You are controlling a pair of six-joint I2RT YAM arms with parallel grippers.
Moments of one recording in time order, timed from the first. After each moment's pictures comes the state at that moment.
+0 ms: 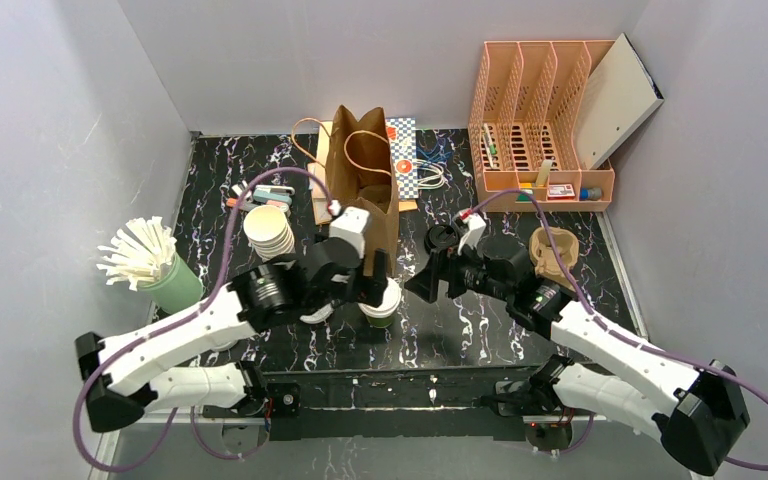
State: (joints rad) left arm -1.11 1.11 1.11 -0.71 -0.41 -0.53; right arm 0.77 0.91 0.57 -0.07 -0.22 0.58
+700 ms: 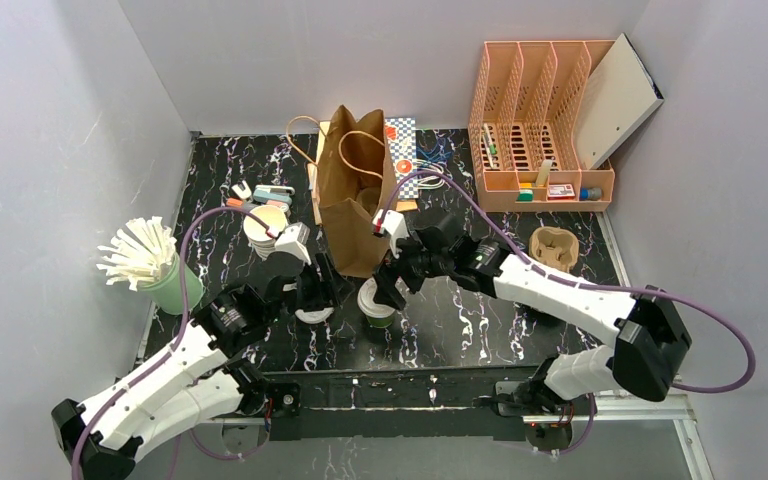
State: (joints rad) left arm -0.80 0.74 0.70 -0.55 -0.14 -0.80; right arm 0.92 1.35 0.99 -0.29 -0.35 0.00
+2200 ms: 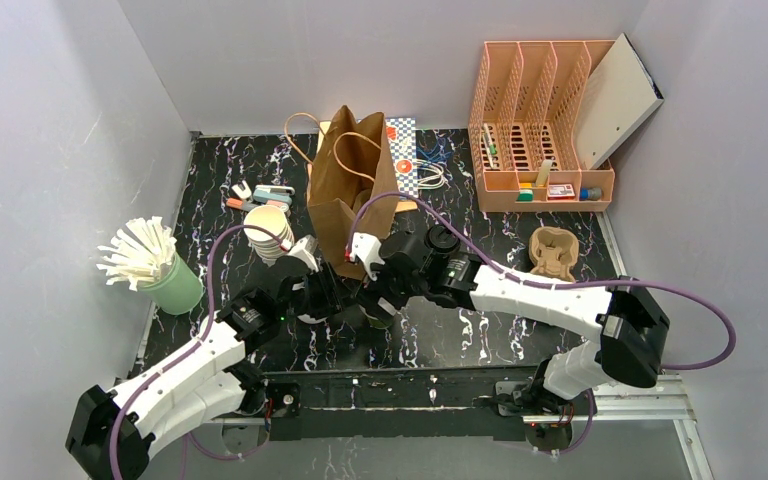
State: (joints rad) left arm -0.68 0.81 0.47 -0.27 0.13 -0.92; right arm 1.11 1.45 1.07 -0.39 -0.06 -0.06
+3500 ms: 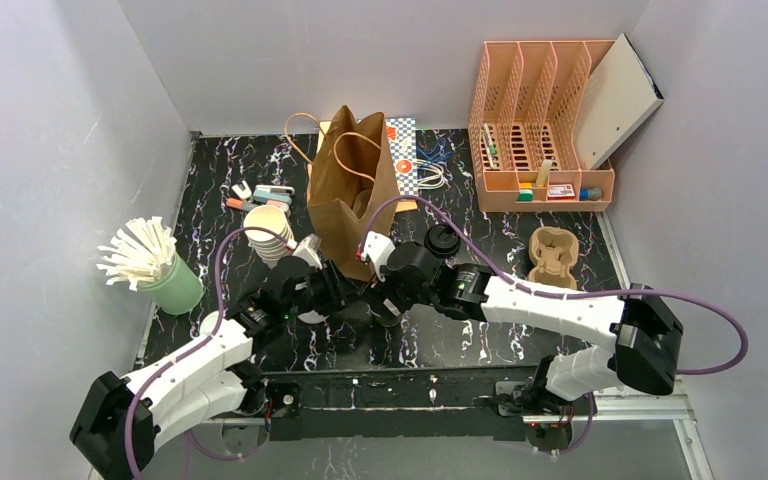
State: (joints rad) left arm -0.67 0.88 0.40 -0.07 0.20 -0.97; right arm 1.15 1.38 0.98 -0.32 0.11 0.04
